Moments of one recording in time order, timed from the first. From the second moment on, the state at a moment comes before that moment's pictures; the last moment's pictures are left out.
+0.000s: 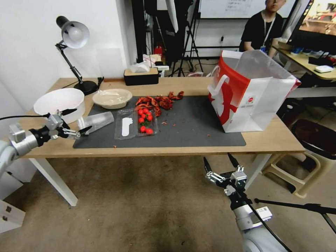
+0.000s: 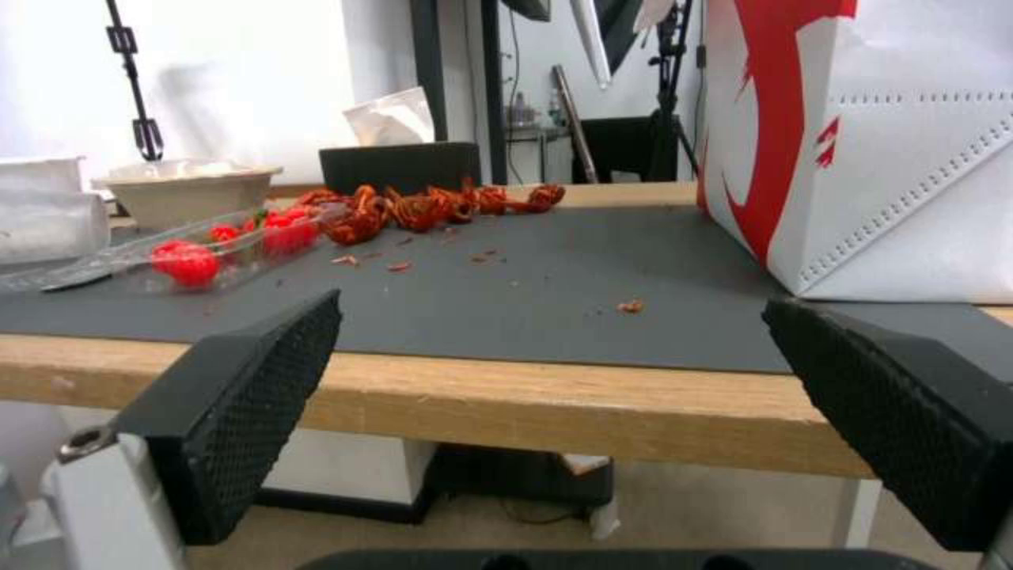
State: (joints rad) left arm 1.01 -0.60 -0.62 -1.44 -0.50 -0.06 0.90; right arm -1.60 1.09 0.32 1.99 0.34 0.35 0.10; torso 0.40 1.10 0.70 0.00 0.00
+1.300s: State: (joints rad) left arm 0.77 -0.63 -0.38 -1.20 -0.49 -0.06 0.99; right arm -1.59 1.09 0.32 1.98 0.34 0.34 0.11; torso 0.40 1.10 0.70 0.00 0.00
